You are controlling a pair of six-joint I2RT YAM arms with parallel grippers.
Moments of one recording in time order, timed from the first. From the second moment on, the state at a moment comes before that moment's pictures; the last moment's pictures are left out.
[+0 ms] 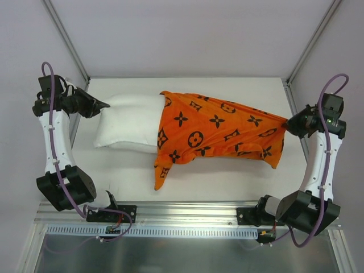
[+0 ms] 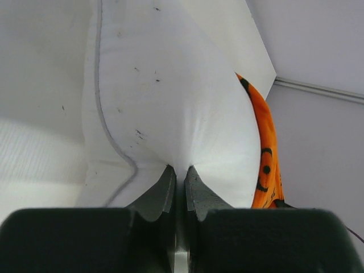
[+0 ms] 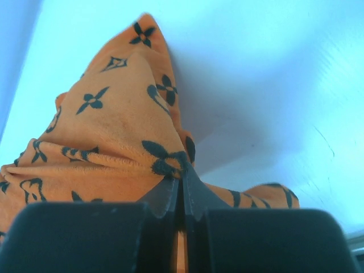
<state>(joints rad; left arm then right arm) 0.40 1.40 1.48 -0.93 0.65 -0.69 -0.39 1.22 1.34 -0.97 -0.18 0.56</state>
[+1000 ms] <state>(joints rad) -0.08 0.87 1.03 -1.17 0.08 -0.59 -0.28 1.25 1.10 -0.82 -0.09 0.55</state>
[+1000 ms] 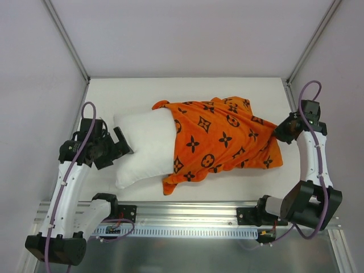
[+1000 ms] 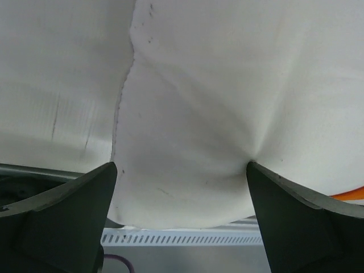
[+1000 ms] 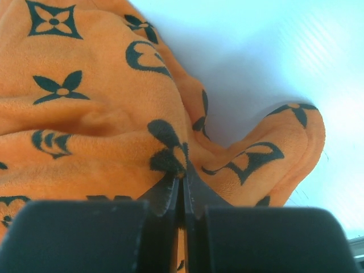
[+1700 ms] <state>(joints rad) 0.14 1.48 1.39 -0.89 0.37 -0.63 -0.29 1.21 1.10 -0.85 -0.04 0.53</state>
